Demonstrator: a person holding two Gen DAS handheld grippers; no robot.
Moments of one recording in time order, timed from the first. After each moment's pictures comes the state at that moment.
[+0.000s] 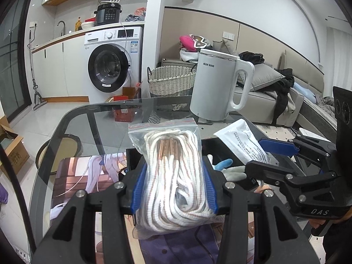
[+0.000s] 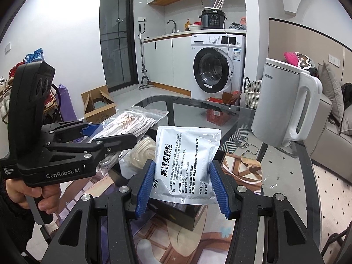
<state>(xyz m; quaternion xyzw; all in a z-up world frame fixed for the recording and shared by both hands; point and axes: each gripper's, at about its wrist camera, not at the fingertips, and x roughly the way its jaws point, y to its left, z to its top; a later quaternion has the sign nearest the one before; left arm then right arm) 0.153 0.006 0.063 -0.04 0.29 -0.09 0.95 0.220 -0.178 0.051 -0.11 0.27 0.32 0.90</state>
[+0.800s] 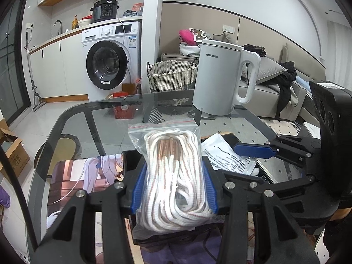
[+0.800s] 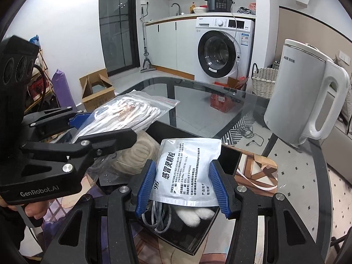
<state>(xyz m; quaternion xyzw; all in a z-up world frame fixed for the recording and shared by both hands) 0.175 0.001 0.048 -0.02 0.31 -0.09 0.95 0.269 -0.138 0.018 -0.14 0.32 0.32 0.88</state>
